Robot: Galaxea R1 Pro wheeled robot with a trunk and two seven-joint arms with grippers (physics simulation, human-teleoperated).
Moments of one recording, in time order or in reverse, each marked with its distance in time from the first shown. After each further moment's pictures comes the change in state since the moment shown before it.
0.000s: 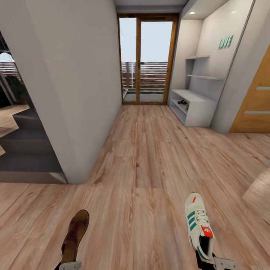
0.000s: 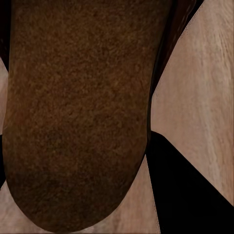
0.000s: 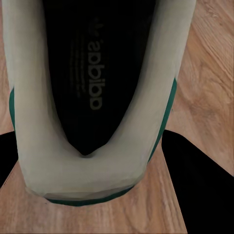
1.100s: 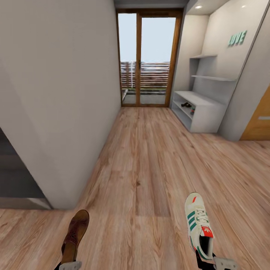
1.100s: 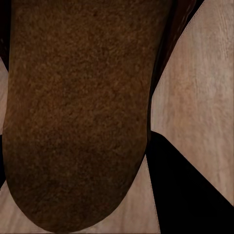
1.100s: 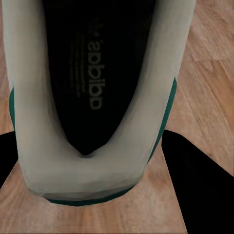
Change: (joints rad) left arm 0.000 0.000 0.000 0.000 0.000 0.000 0.000; right arm 0.000 0.000 0.000 0.000 0.000 0.000 0.001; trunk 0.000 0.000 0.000
